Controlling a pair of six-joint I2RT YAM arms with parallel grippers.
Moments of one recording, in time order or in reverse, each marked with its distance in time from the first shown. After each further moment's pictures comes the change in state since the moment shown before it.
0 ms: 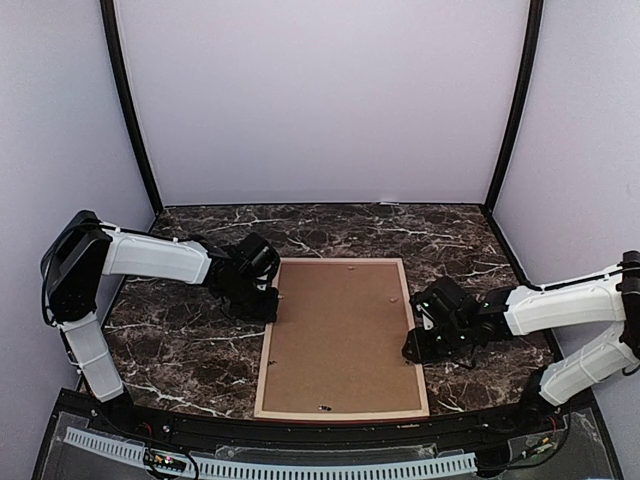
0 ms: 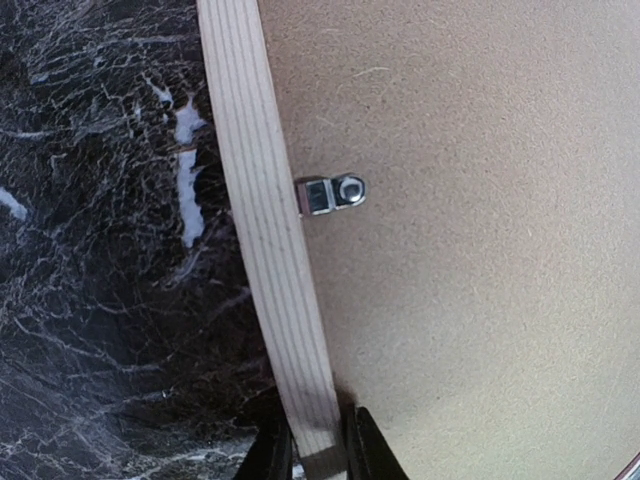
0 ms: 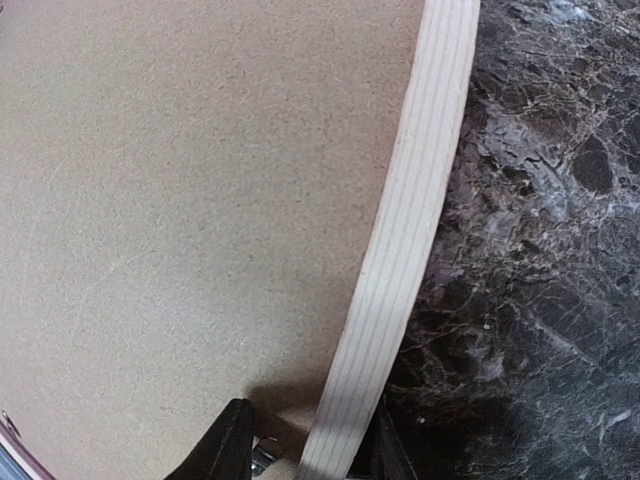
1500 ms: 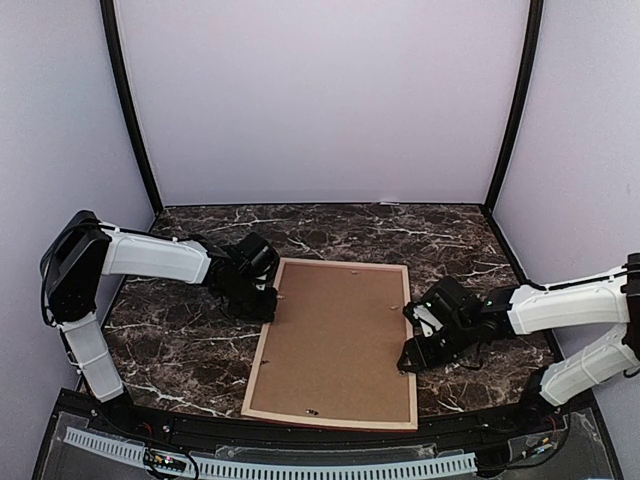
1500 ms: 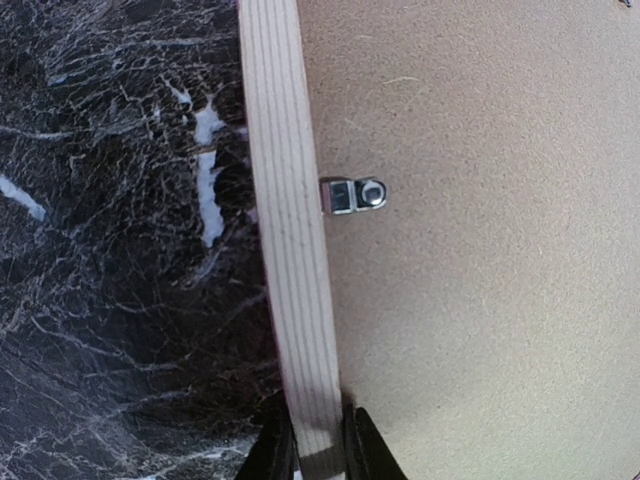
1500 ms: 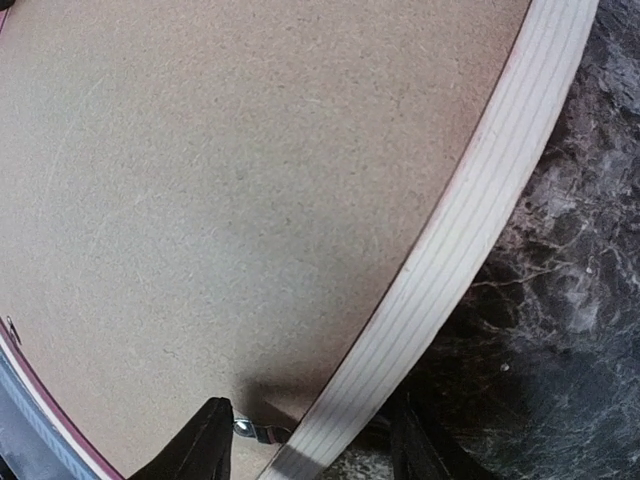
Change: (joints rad) left arm 0.000 -0.001 0.002 -0.013 -0.022 0.011; right arm -0.014 -0.019 0.003 -0.058 -0.196 -0.094
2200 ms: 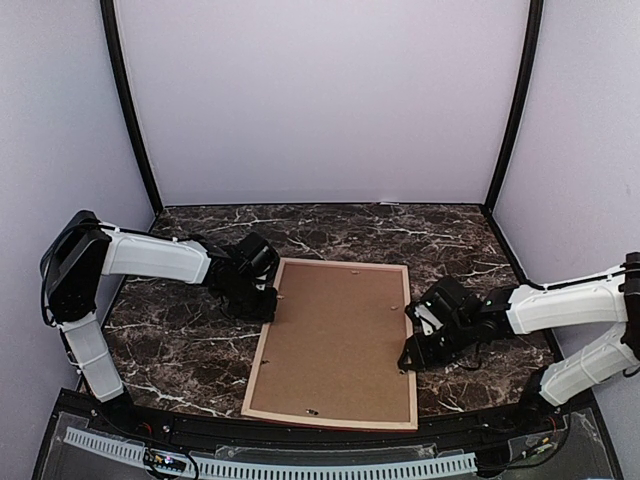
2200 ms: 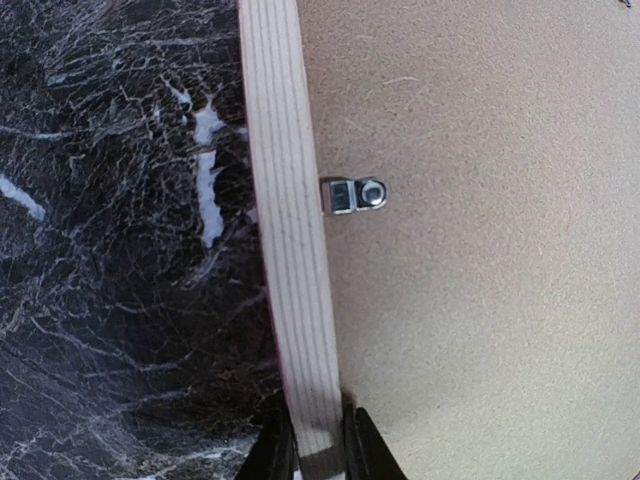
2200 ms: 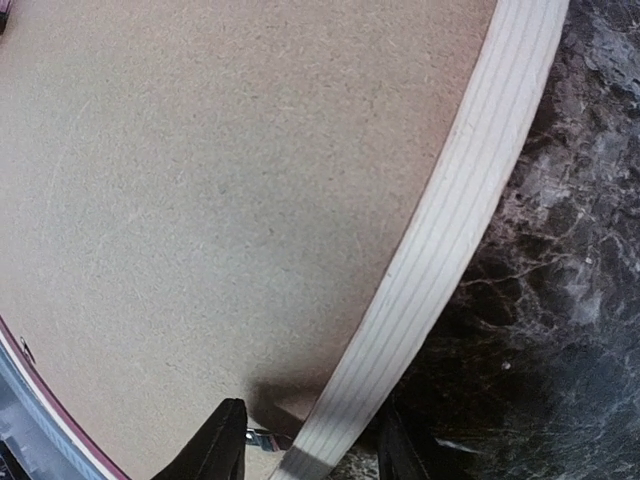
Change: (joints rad) left arm 0.000 0.000 0.000 0.002 0.001 0.000; right arm -0.006 0.003 -0.003 0.005 -0.020 0.074
